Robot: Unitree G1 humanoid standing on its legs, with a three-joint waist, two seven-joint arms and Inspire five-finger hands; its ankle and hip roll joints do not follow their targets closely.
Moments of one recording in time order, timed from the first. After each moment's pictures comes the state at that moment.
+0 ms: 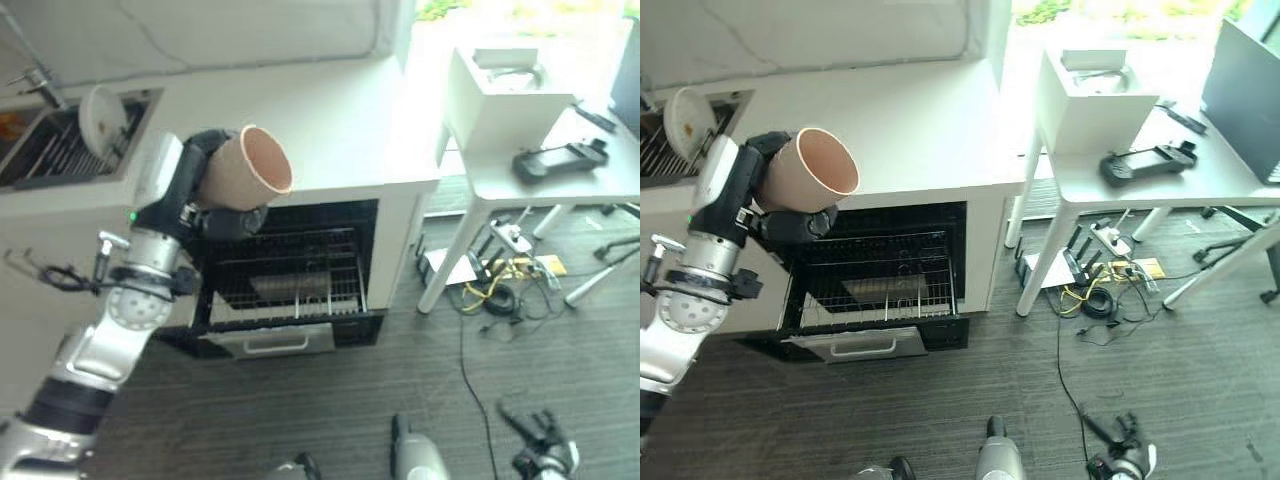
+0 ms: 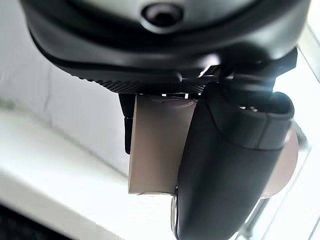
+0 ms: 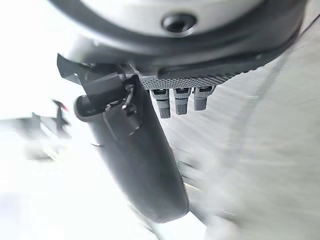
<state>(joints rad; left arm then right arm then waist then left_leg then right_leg) -0.28 0.78 -0.12 0.01 -0.12 -0.17 0.24 0.08 -0.25 -0.33 0.82 0.87 -0.42 -0.27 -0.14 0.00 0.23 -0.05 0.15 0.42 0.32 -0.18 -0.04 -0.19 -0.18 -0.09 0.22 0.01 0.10</state>
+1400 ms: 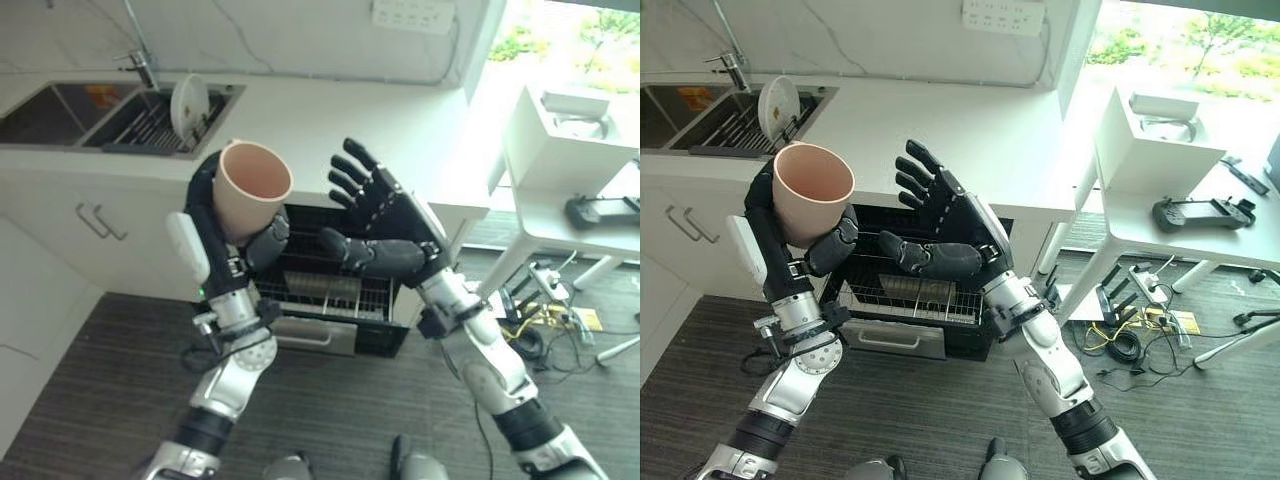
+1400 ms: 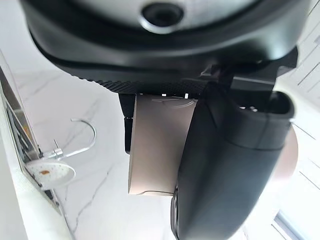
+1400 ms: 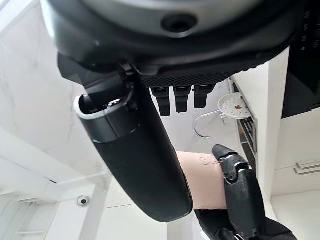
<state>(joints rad) -0.26 0.34 -0.23 0.13 0.37 -0.29 0.98 -0.39 -0.36 0.39 -0.07 0.73 -0.13 0.14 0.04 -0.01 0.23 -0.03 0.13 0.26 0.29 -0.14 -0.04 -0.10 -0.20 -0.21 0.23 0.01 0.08</state>
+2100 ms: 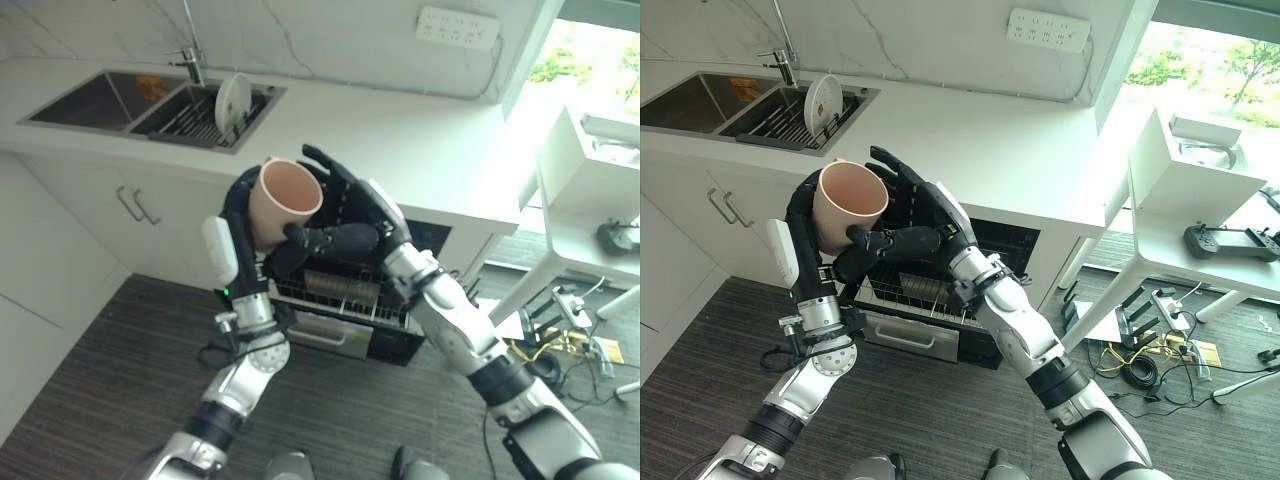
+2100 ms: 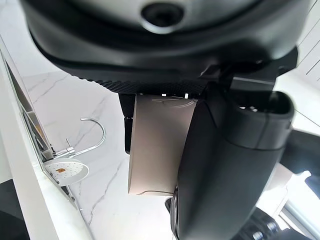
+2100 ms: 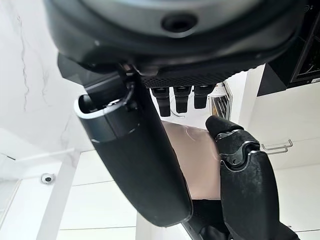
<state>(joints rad) -0.31 0.33 -0.33 0.24 0.36 -0.32 0.95 -0.61 -0.29 0.46 0.10 0.66 -0.05 0.06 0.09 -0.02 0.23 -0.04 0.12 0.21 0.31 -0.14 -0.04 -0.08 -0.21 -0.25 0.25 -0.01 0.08</state>
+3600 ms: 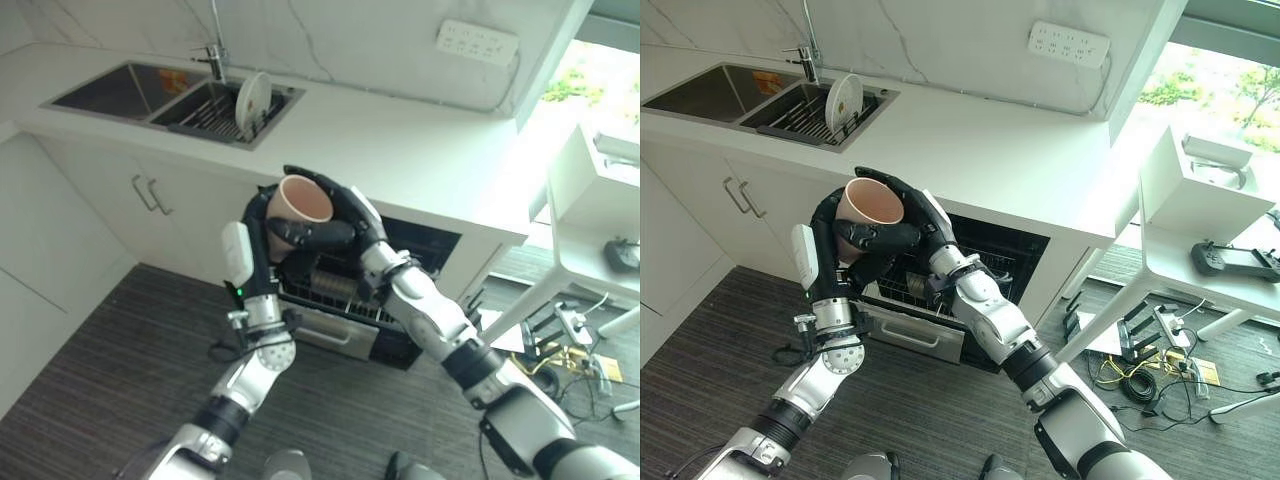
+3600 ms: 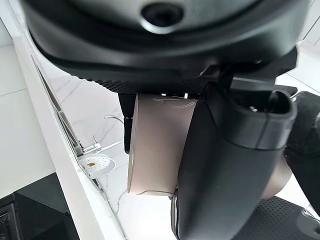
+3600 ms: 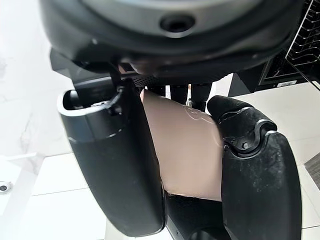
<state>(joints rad) -0.36 0.32 -0.40 0.33 0.31 -0.27 0.88 -0.71 -0.20 0.52 0.29 0.65 -0.02 -0.06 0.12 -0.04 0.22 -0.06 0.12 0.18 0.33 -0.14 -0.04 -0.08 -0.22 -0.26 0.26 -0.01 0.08</state>
